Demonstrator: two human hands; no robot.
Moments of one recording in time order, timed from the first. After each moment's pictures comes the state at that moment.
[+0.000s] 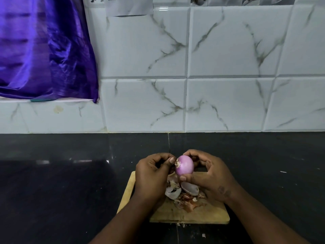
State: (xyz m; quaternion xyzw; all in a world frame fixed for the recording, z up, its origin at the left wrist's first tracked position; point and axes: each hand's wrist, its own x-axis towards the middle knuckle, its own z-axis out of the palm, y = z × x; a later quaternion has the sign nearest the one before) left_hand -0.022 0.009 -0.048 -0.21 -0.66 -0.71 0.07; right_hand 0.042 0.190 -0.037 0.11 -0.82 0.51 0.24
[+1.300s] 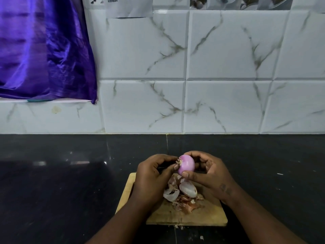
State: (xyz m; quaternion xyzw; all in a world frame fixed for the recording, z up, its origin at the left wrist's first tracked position) left_hand -0.022 0.001 -0.047 -0.30 -0.70 -0.63 0.10; right_hand 0.035 0.198 -0.042 0.10 -0.78 0.58 0.24
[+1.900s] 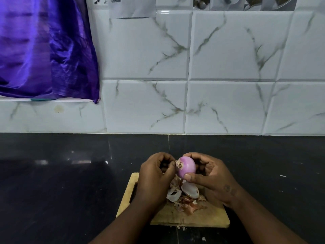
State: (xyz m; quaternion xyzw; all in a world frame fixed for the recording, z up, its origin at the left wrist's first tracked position) left_hand -0.022 0.005 -0.047 -0.25 -0.75 -0.60 0.15; right_hand 0.035 0.195 -0.043 0.13 -0.73 0.64 0.19
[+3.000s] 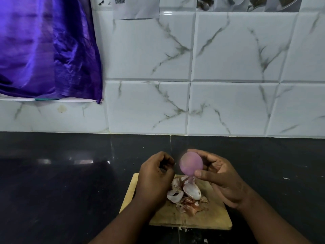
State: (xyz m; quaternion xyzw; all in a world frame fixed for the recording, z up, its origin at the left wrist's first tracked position) left_hand -0.028 0.001 -0.048 -0.26 -0.76 -0.57 0.16; right_hand 0.039 0.199 -0.034 0.14 -0.61 0.77 0.11
